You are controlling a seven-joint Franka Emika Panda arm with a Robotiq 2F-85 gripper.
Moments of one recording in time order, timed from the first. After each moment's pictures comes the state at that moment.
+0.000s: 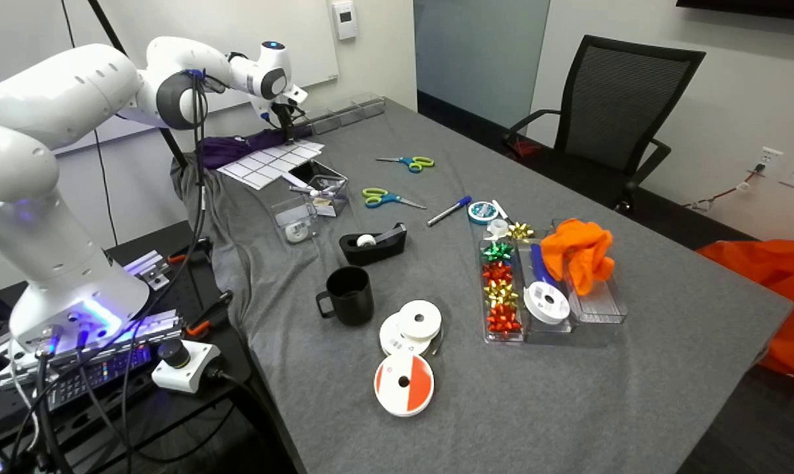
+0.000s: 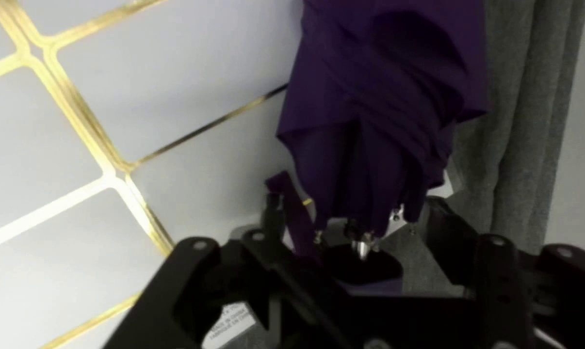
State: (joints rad) arm 0.67 1.43 0.12 -0.59 0.13 2.17 0.71
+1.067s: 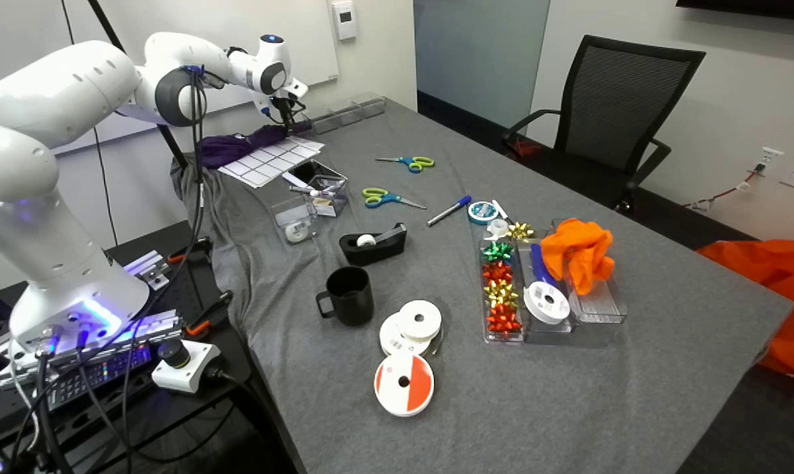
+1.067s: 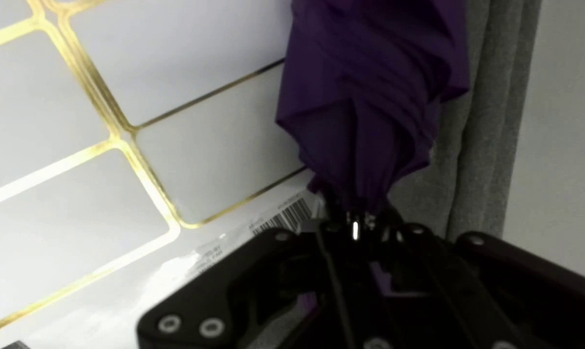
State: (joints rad) arm 0.67 1.41 0.12 -0.59 0.13 2.19 0.71
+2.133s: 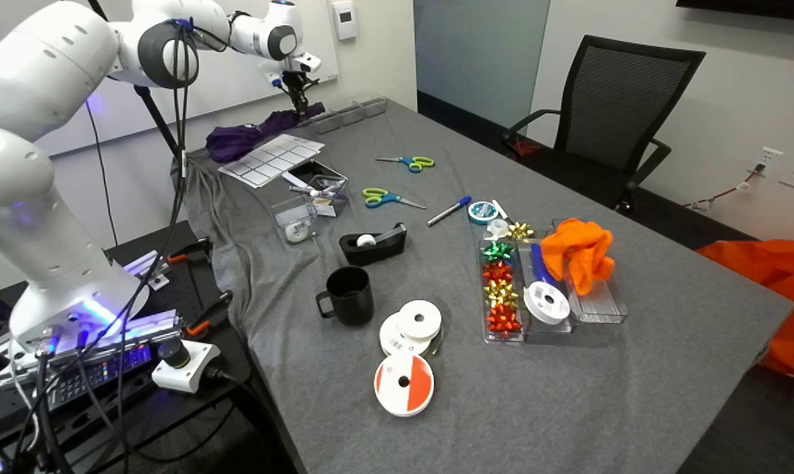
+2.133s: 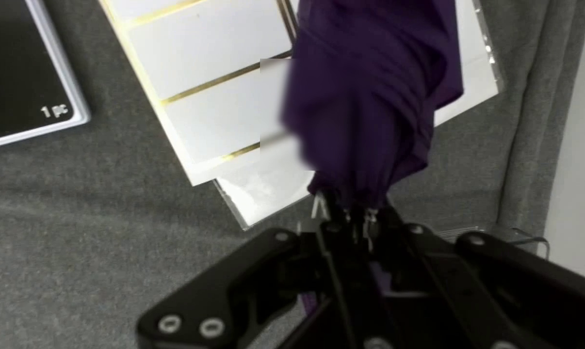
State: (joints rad) arm 0.59 1.15 0.06 -0.79 0.09 2.01 0.62
